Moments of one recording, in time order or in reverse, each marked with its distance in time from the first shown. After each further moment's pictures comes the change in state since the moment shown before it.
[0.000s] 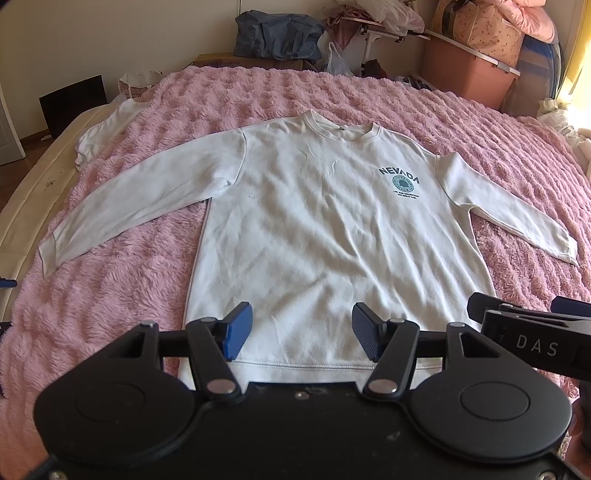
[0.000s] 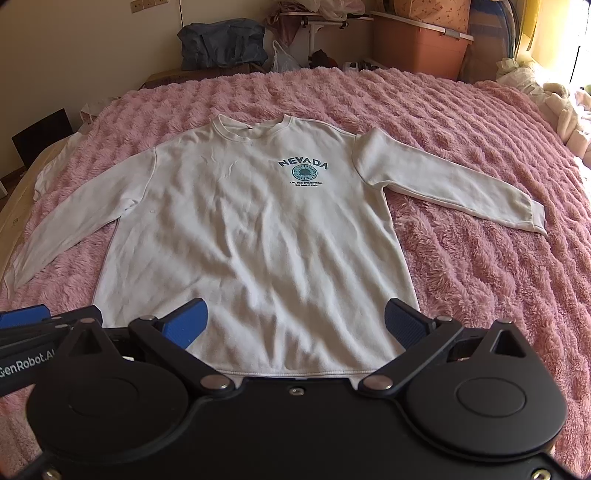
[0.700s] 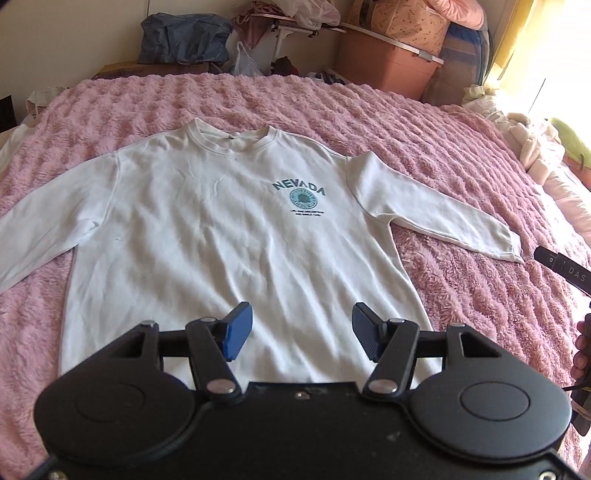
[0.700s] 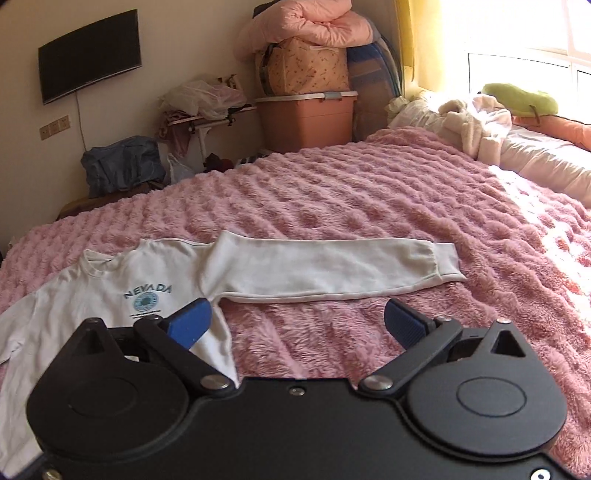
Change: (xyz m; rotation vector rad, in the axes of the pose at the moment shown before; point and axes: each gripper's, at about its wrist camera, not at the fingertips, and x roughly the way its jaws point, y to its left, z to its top) left arm 0.106 -0.085 0.061 0.123 -0.010 -0.271; right arm 0.050 -0.214 0.014 0.269 -0.360 -0.191
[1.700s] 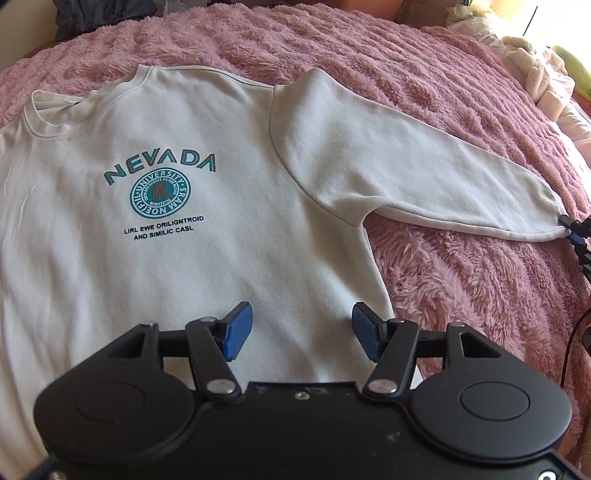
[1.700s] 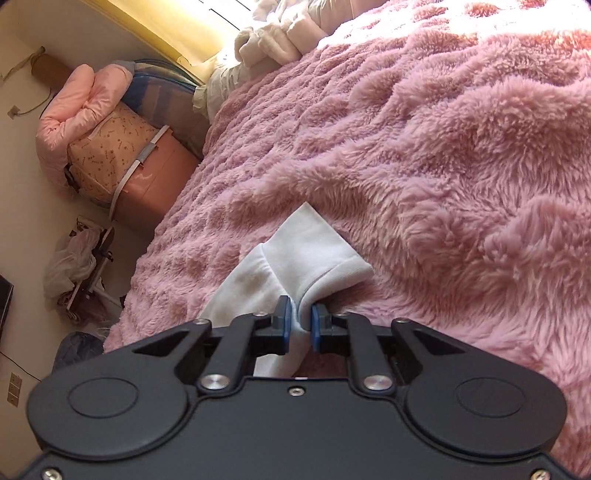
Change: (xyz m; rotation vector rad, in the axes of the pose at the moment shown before) left arm 0.269 -0.100 0.062 0.110 0.187 -0.055; right arm 0.242 -0.232 -0.025 0.845 -0.046 -0.028
